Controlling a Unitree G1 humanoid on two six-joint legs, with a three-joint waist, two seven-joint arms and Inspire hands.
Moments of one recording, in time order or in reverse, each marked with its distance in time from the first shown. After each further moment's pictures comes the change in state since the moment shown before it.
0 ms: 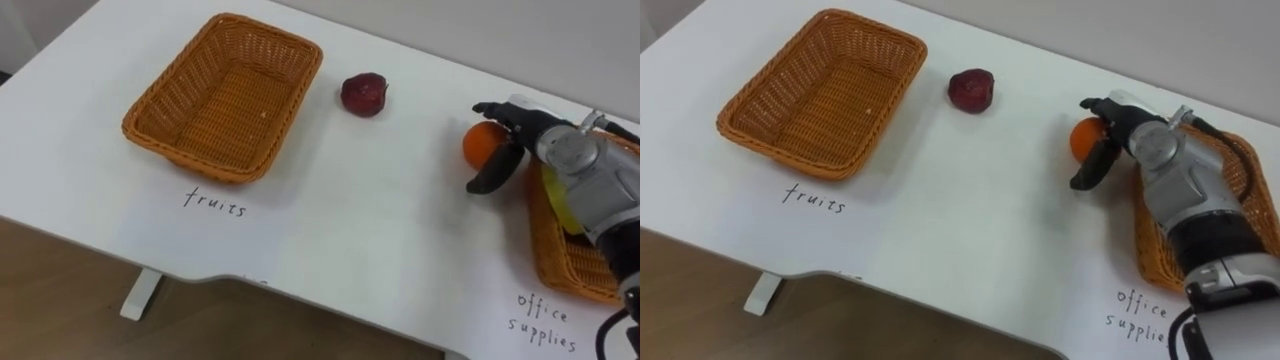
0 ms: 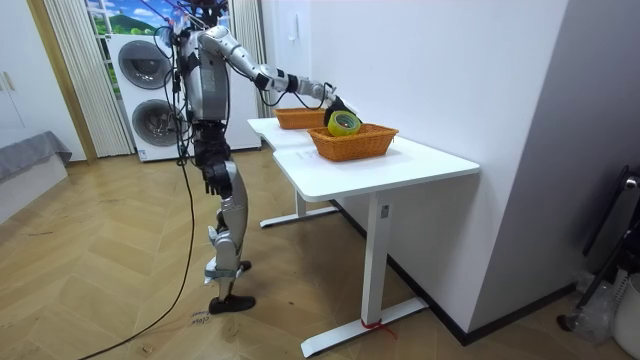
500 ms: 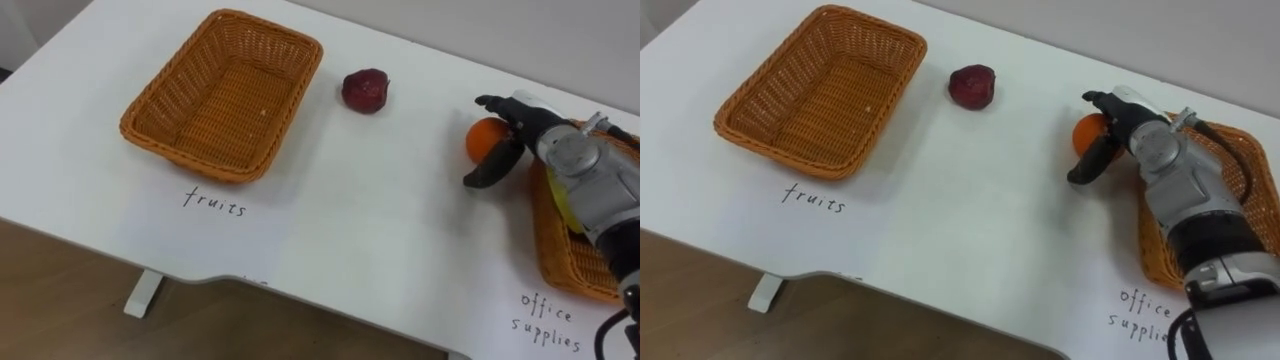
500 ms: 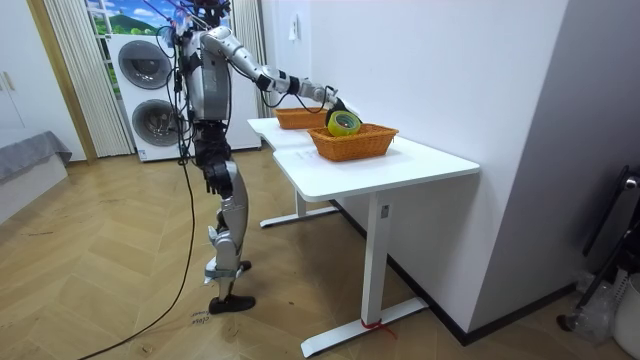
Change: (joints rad) left arm -0.005 0.000 -0.012 0.000 -0.001 -0.010 0.005; right arm 0.000 0.003 0.000 0.034 0.048 -0.033 -0.056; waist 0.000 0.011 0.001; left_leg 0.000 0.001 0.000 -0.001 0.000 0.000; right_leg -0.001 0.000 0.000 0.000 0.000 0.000
